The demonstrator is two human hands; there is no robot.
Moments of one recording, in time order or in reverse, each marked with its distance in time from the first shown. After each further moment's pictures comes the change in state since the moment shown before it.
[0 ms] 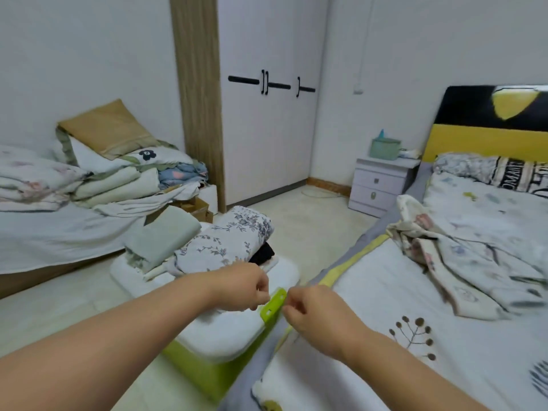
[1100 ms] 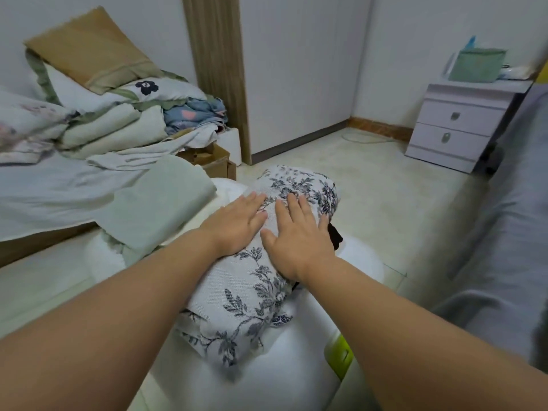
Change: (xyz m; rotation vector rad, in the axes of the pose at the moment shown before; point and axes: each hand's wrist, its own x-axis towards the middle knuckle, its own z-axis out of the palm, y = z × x) left_hand 0.247 -0.268 0.025 -0.012 0.267 -0.172; right_hand 0.332 0.048 0.151 -0.185 -0.032 0.095
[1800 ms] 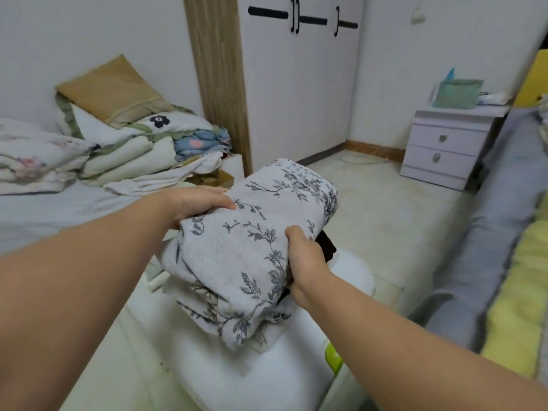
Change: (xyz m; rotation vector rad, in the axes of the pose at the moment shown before) left_hand -0.049 0.021 -0.121 -0.777 -0.152 -0.343; right_hand -0.051 -0.034 -0.030 1.652 0.035 0.551
